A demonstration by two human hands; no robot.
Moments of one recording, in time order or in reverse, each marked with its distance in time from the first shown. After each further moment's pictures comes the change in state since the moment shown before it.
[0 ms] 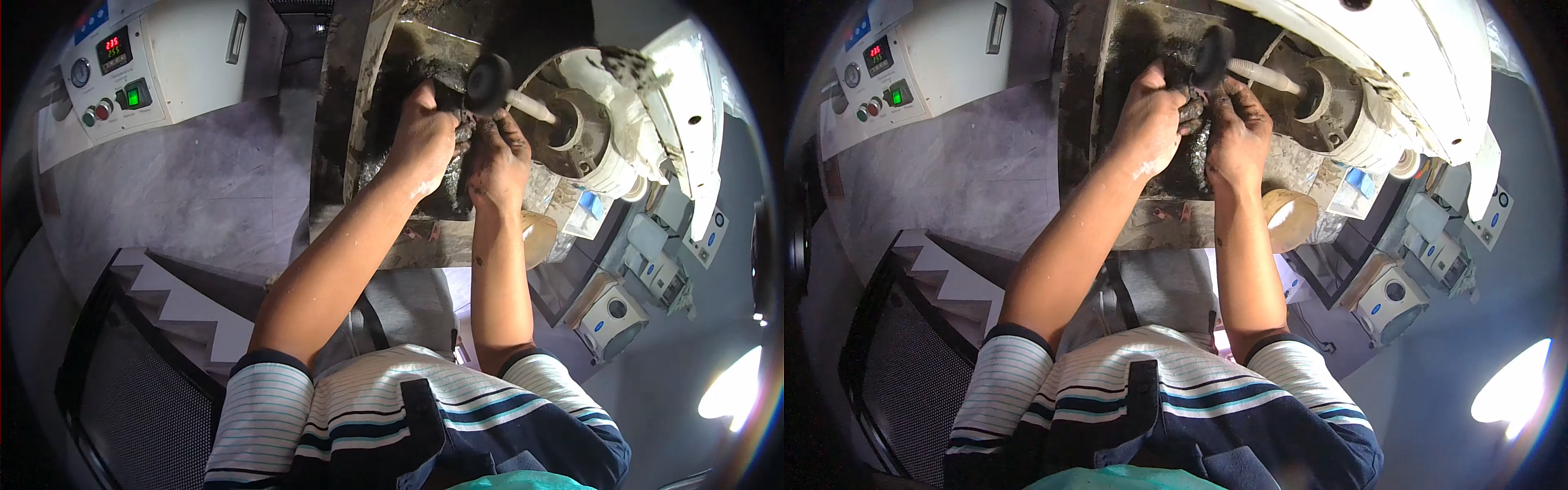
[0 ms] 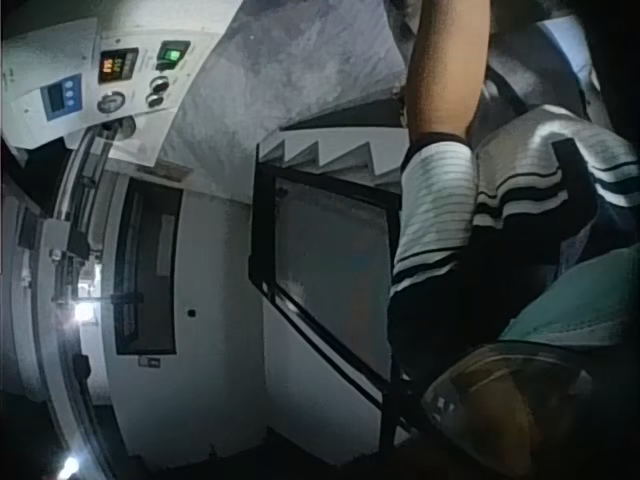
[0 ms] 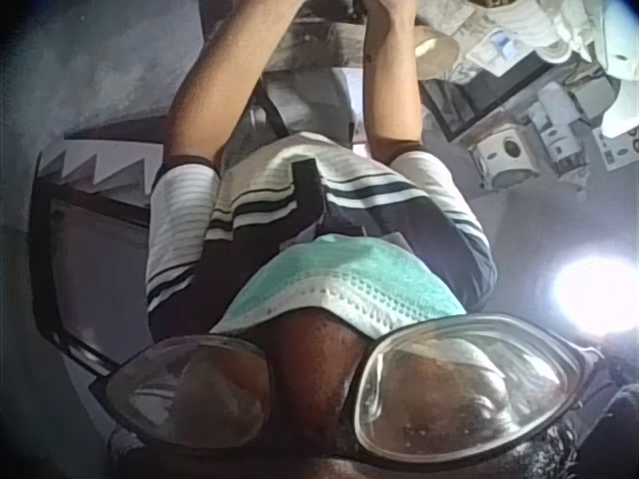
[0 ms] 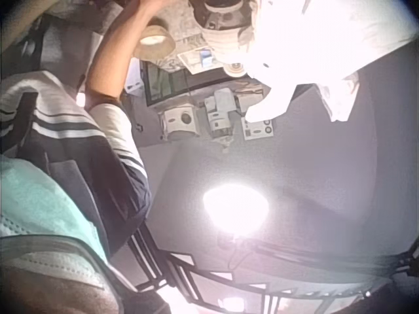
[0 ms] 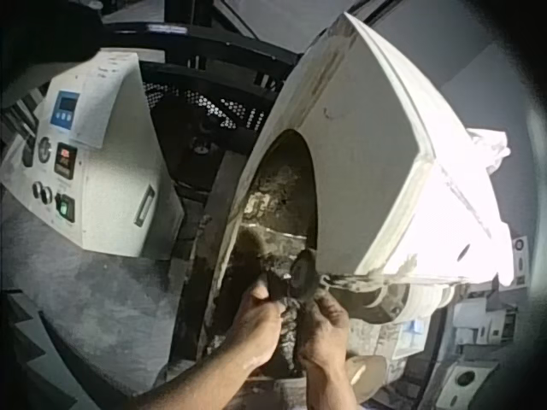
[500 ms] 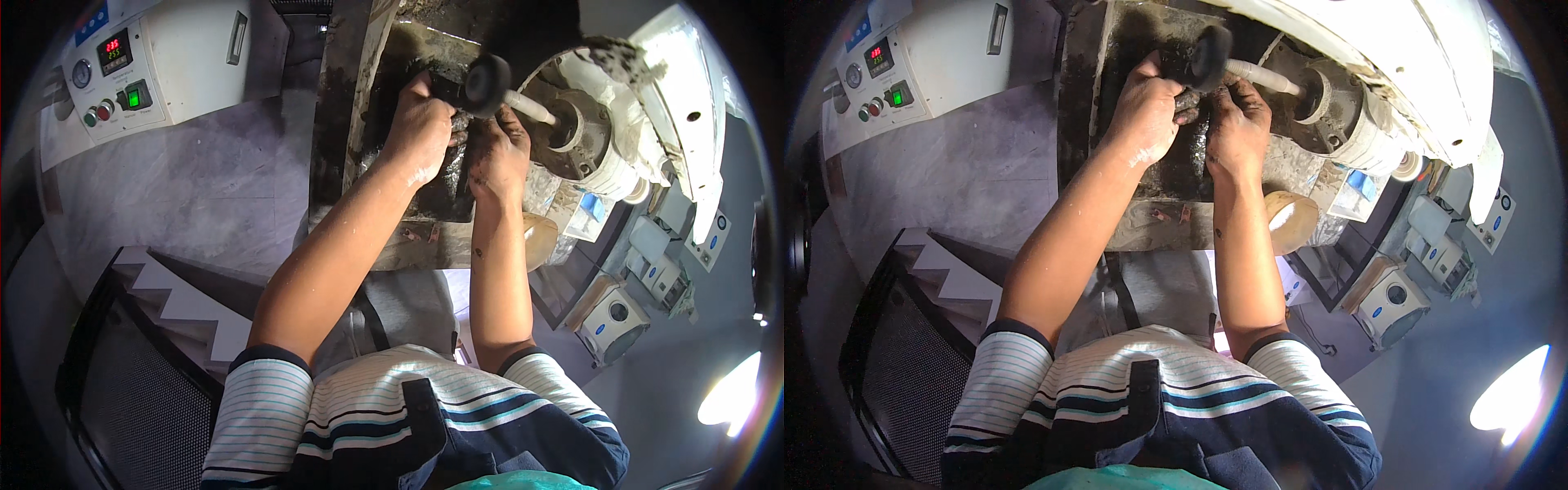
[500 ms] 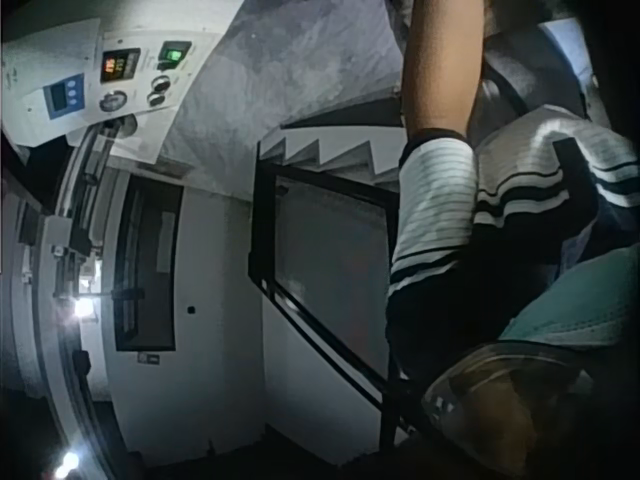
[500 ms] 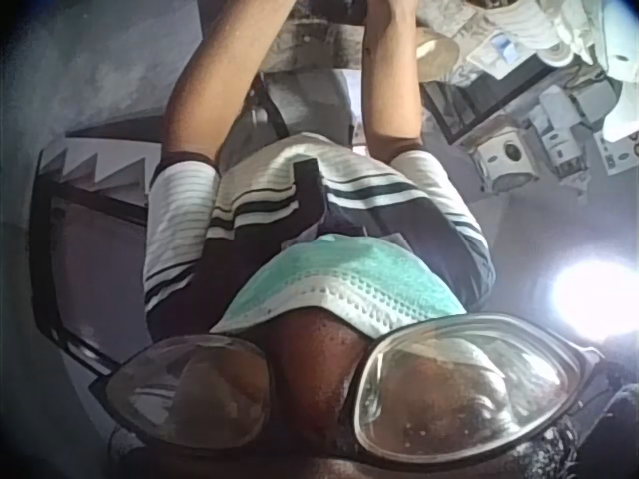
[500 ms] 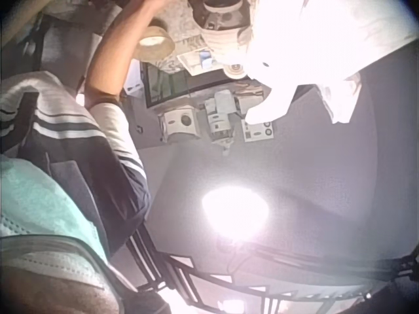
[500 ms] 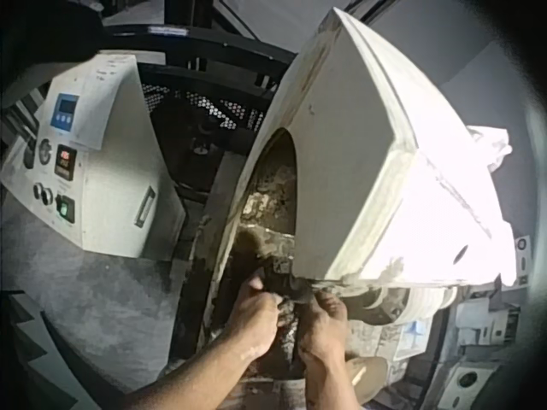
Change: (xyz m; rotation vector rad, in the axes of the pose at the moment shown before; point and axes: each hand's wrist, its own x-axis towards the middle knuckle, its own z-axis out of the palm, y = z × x) left_hand 0.010 0.009 0.003 -0.016 0.046 -0.081; right_hand 0.013 0.003 -0.002 0.038 -0.032 -0.004
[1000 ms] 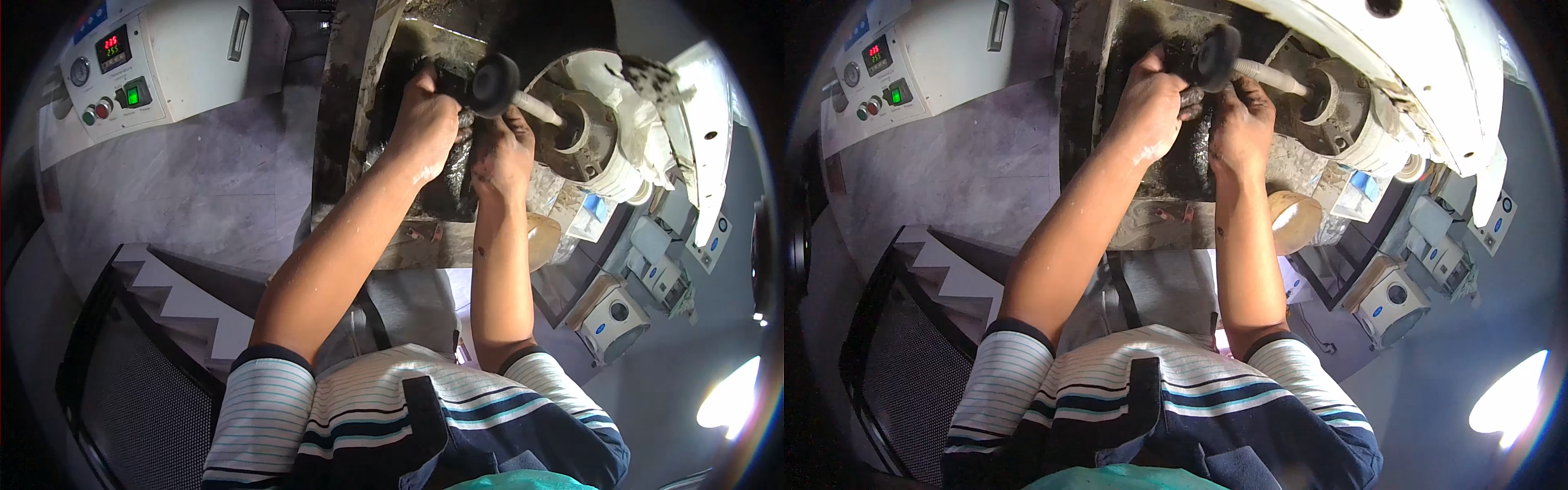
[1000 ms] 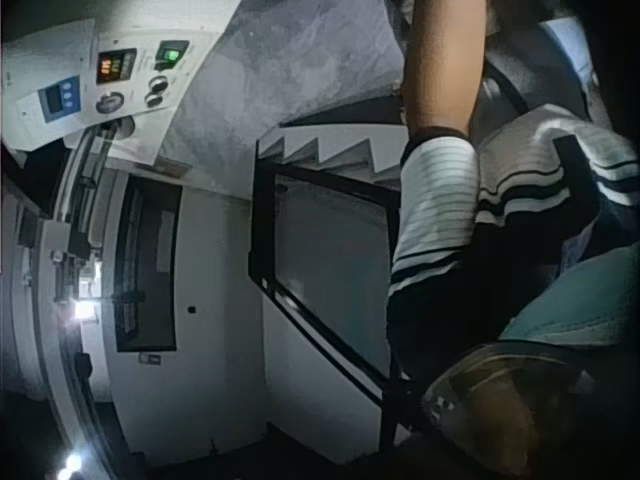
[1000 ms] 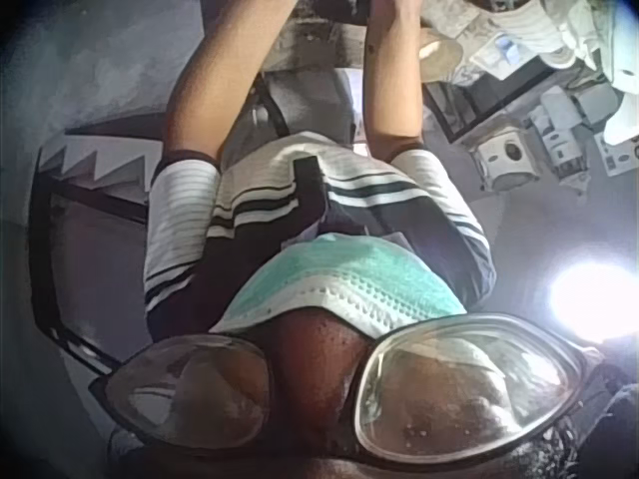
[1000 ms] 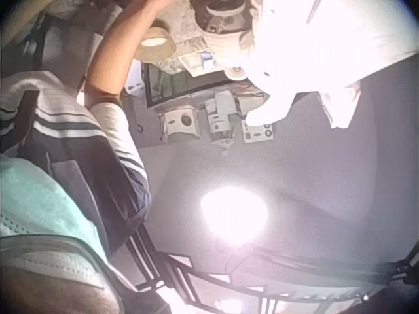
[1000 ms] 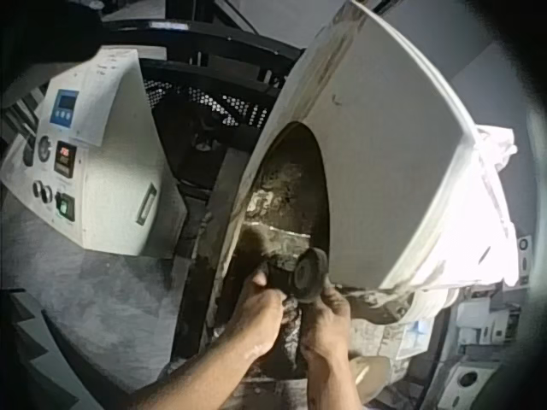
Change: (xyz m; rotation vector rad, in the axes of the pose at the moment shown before) left_hand 0.005 -0.003 -0.004 0.026 0.049 -0.007; right_hand 0.004 0.001 0.004 -0.029 0.011 -0.047
